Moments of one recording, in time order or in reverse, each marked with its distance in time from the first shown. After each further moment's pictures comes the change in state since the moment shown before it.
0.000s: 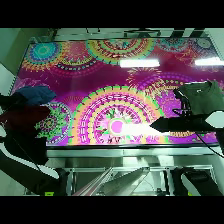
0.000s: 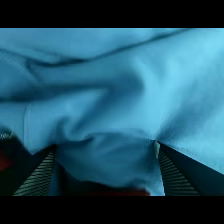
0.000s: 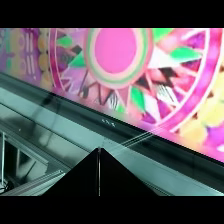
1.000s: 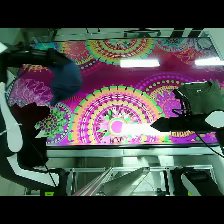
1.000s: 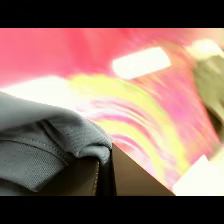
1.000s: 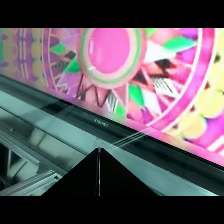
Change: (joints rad) left arm -0.628 0.392 0.013 -0.578 -0.221 -0.006; right arm -0.003 -0.007 0.000 -0.035 -0.003 -0.011
